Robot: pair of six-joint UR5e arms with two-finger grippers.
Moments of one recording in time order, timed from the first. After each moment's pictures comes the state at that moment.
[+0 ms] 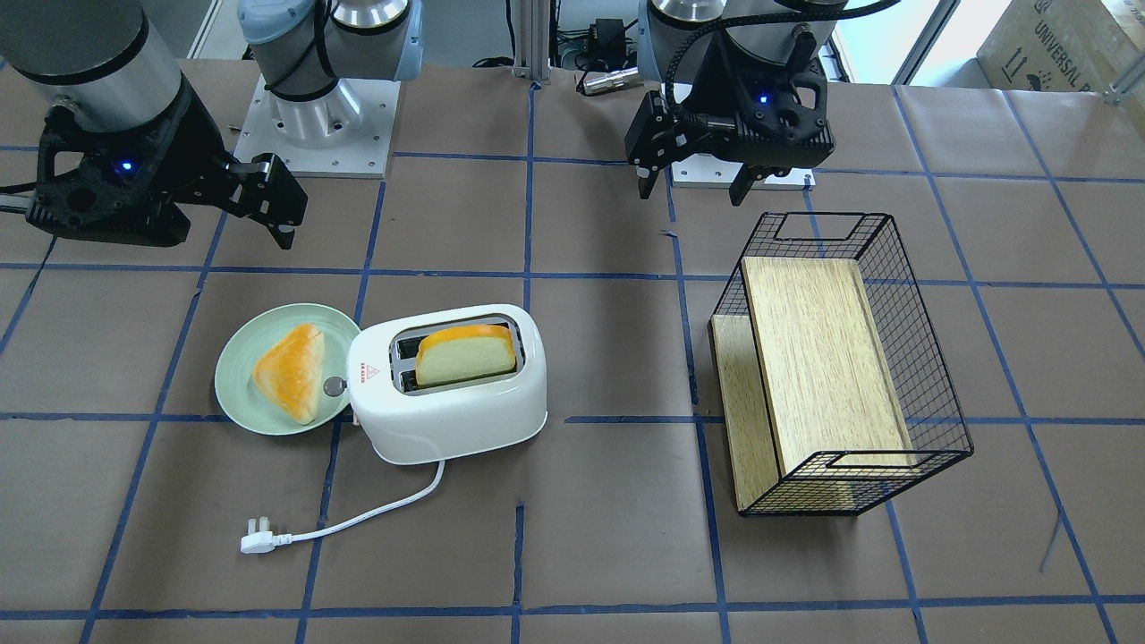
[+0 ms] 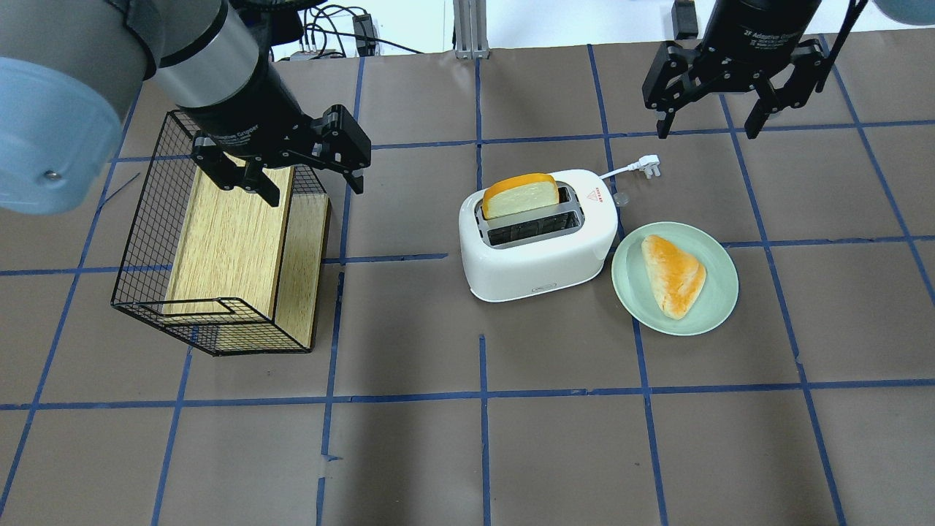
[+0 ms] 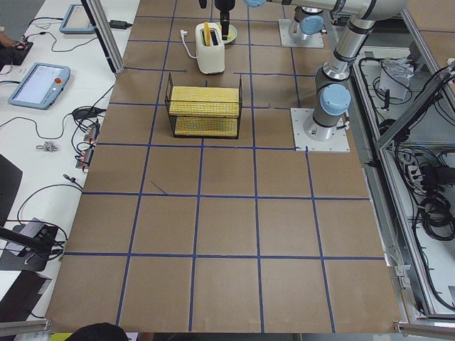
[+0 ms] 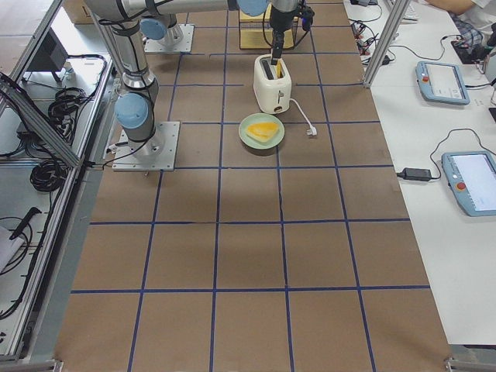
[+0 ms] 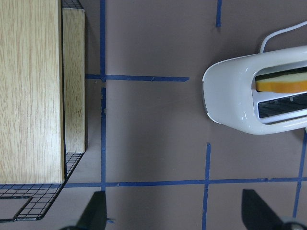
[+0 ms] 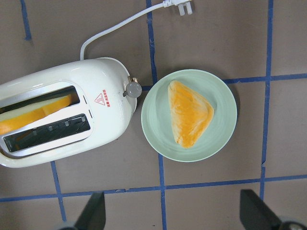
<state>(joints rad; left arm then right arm) -1.68 -1.54 -1.56 -1.59 1.45 -0.16 1.55 -1.46 1.37 -1.40 -1.58 0.05</state>
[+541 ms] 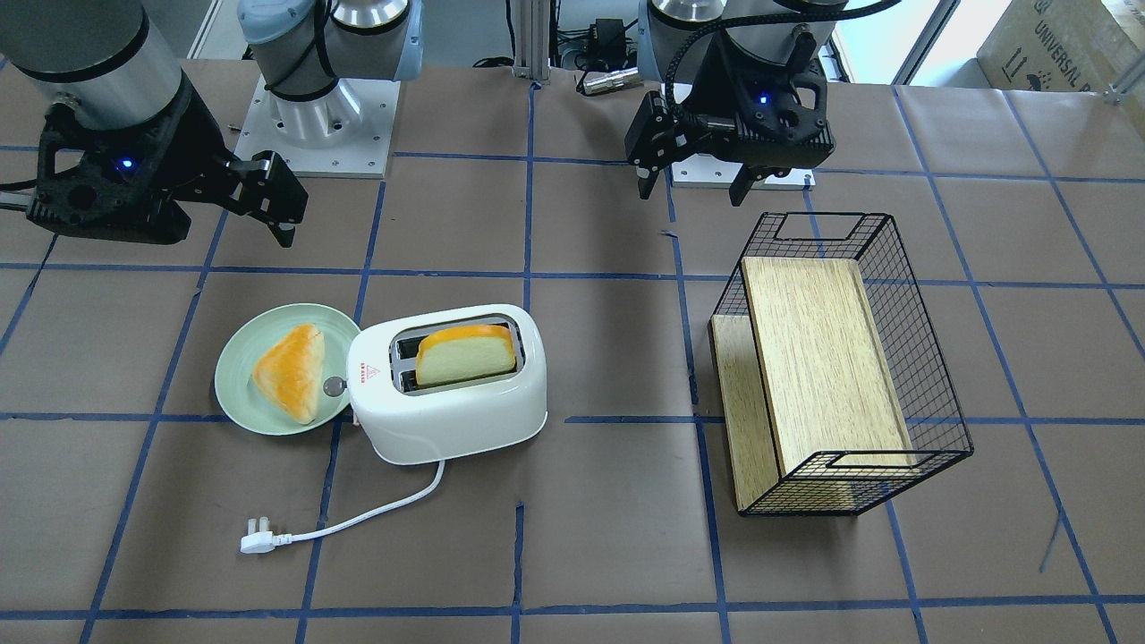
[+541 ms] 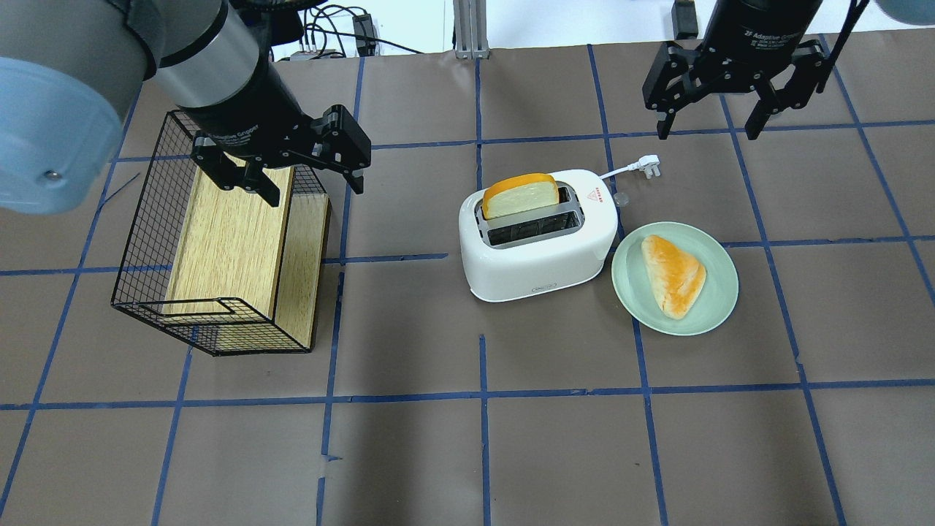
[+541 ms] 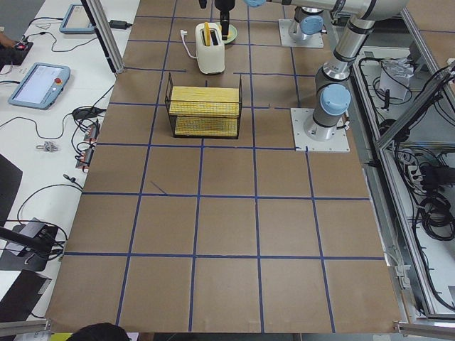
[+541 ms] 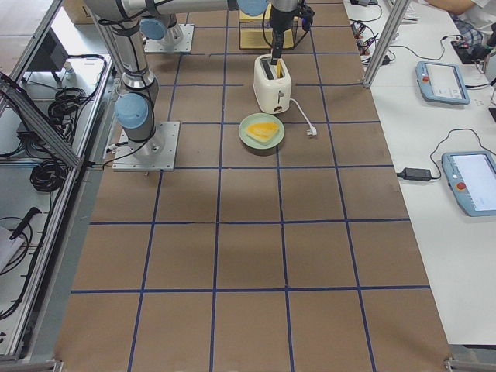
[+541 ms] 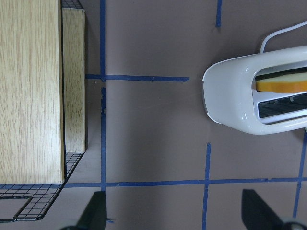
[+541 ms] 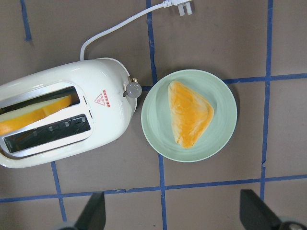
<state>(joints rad) -1.68 -1.54 -1.56 -1.59 1.45 -0.16 1.55 -1.46 1.37 -1.39 -1.57 0.05</state>
